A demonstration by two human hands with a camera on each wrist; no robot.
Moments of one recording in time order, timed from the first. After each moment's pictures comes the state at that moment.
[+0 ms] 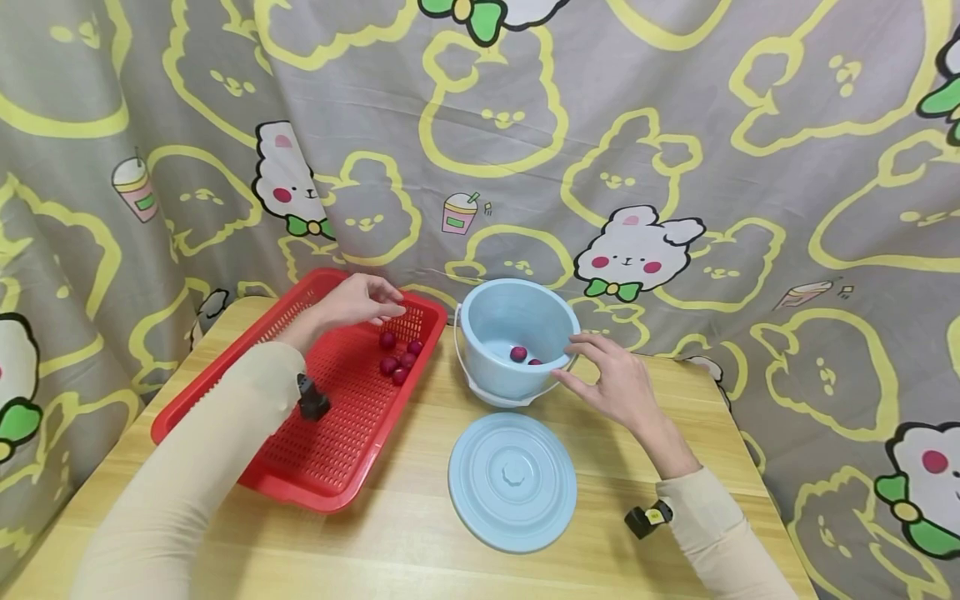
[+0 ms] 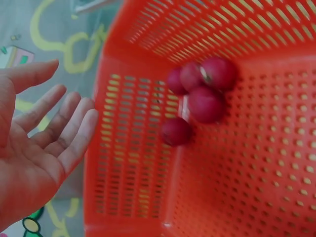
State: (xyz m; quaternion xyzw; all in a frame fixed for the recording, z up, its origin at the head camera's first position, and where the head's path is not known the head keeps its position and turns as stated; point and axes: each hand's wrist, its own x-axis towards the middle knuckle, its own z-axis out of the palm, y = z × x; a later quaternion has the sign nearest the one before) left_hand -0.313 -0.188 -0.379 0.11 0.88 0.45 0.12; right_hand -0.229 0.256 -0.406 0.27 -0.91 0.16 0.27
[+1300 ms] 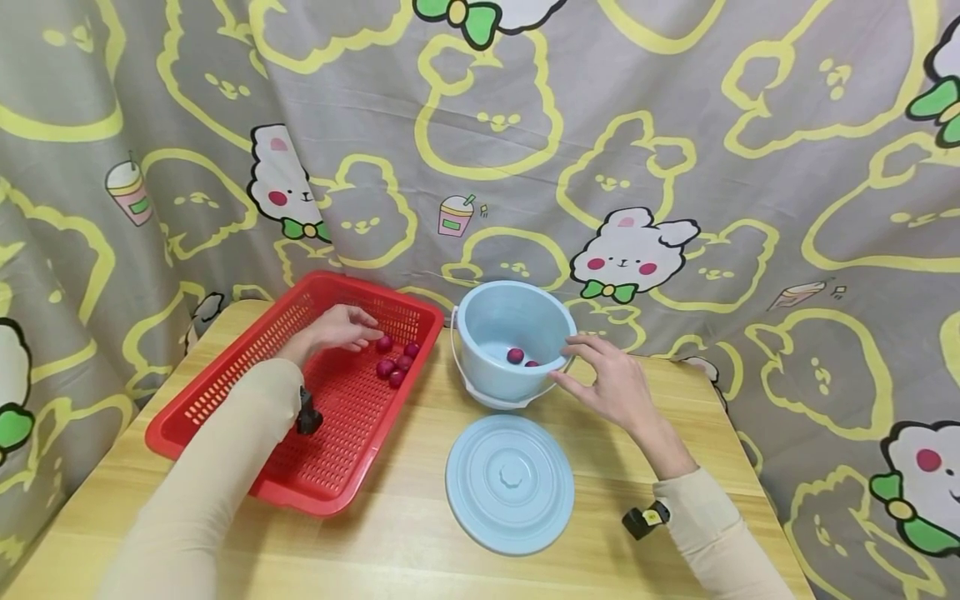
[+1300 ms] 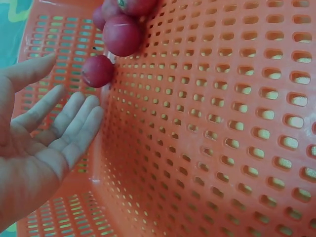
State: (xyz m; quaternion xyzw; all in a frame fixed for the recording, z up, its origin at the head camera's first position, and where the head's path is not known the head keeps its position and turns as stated) left_hand -0.320 -0.216 -0.441 0.02 0.88 0.45 0.18; right_hand -0.229 0.256 -0.405 0.27 -0.91 0.16 0.27
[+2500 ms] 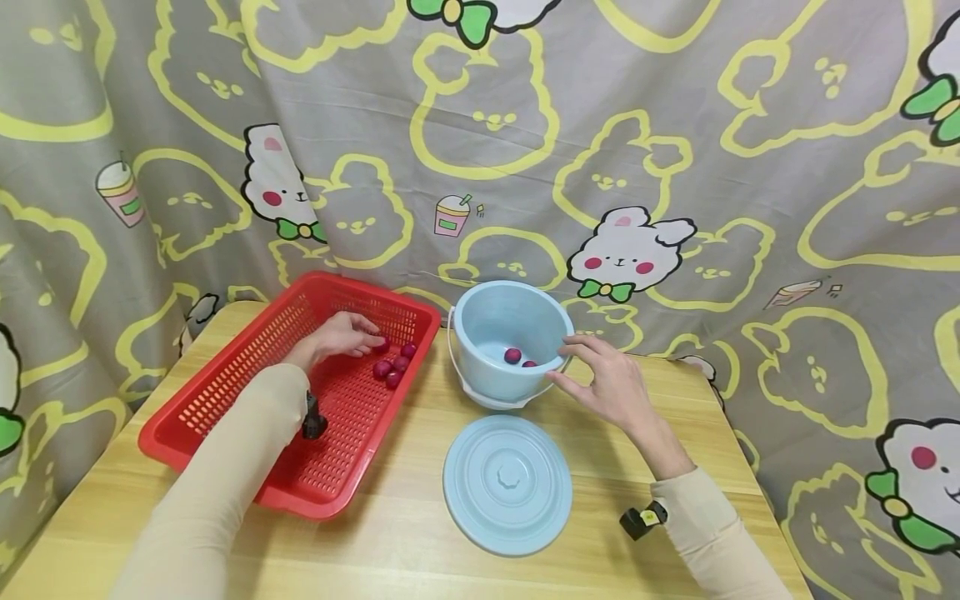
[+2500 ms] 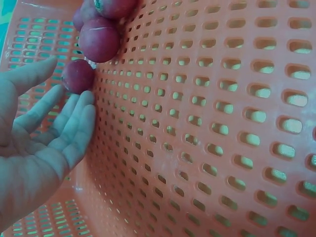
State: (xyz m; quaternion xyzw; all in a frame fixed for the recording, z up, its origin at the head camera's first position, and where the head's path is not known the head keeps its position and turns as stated) left_hand -0.324 -0.210 -0.458 0.02 0.86 0.47 0.20; right_hand -0.229 0.257 -0.406 0.26 -0.91 0.16 0.27
